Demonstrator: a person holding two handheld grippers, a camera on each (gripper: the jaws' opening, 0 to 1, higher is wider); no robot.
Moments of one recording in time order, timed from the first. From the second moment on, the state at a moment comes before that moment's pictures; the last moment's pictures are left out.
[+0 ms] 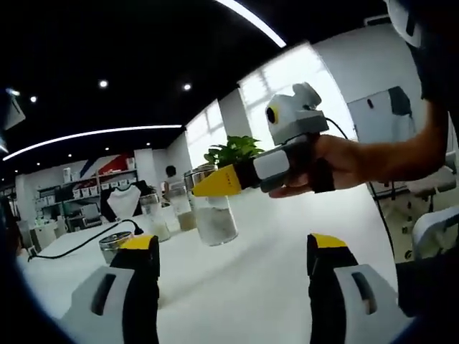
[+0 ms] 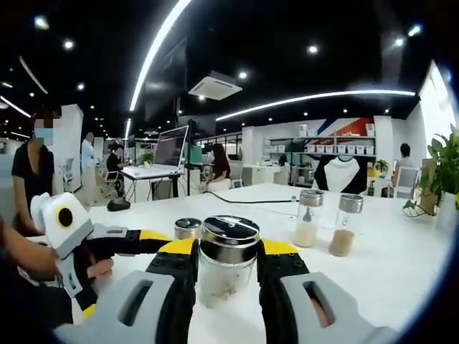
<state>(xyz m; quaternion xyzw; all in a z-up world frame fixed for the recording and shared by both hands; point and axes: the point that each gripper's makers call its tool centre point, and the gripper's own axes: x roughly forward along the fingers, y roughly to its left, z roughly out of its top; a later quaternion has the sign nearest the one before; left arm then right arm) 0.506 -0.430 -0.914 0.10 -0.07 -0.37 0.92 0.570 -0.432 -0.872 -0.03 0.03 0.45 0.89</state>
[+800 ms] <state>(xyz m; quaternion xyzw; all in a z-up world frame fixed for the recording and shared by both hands) 0.531 -0.426 -0.911 0.07 -0.03 -0.42 0.90 0.543 -0.428 -0.865 -0.02 0.02 0.45 0.89</state>
